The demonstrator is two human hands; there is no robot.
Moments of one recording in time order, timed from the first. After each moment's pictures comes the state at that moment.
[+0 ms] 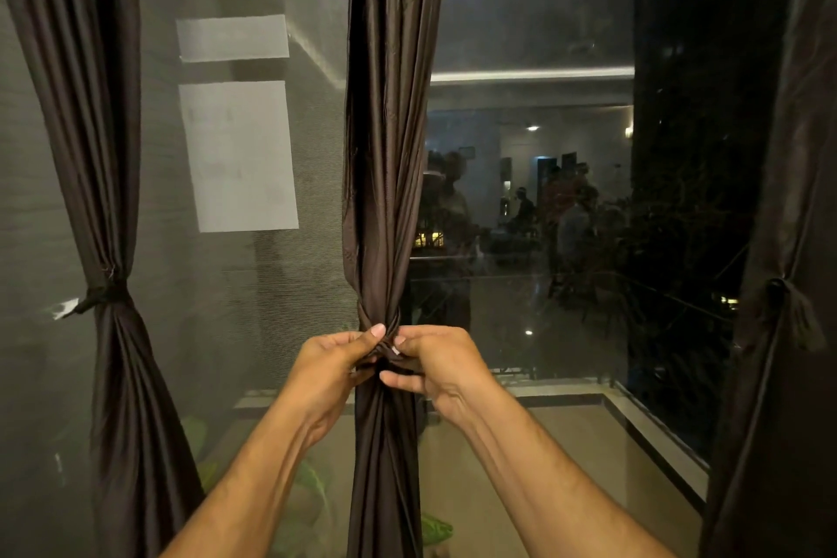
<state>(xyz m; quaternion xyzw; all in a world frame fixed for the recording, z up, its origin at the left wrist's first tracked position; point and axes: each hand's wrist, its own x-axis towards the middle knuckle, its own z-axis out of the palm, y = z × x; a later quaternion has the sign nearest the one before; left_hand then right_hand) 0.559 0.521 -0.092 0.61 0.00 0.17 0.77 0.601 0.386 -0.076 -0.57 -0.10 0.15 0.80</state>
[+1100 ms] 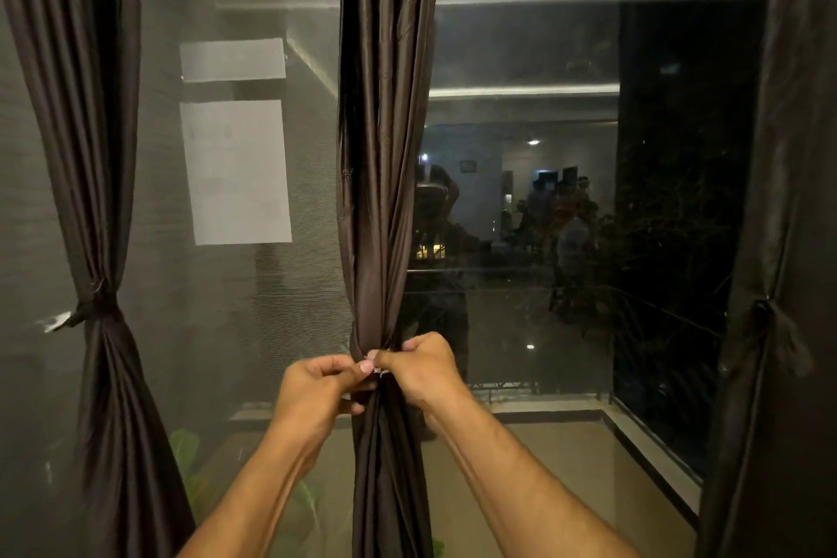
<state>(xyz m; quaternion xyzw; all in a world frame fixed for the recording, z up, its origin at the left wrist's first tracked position) 0.554 0.506 -0.102 0.67 0.06 0.25 0.70 0.609 0.385 -0.077 -0.76 -0.11 0.03 0.64</state>
